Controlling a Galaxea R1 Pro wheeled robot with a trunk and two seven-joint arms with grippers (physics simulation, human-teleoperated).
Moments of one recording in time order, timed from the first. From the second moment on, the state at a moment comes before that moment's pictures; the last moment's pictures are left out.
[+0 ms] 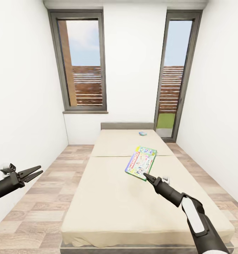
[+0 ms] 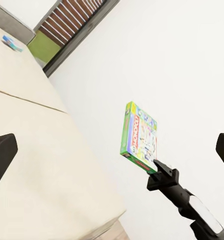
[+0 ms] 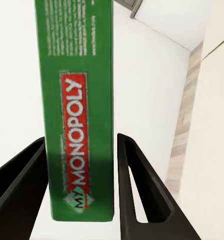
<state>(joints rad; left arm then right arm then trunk) -0.48 0.31 0.72 -1.24 -0.02 1.04 -1.57 -0.41 -0.02 -0.19 -1.10 -0.78 0.73 0.62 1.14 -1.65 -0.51</state>
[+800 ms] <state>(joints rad) -0.49 0.33 0.68 -1.23 -0.07 1.04 -1.56 -0.40 -0.03 -0.09 -1.25 -0.70 0.83 0.48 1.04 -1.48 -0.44</state>
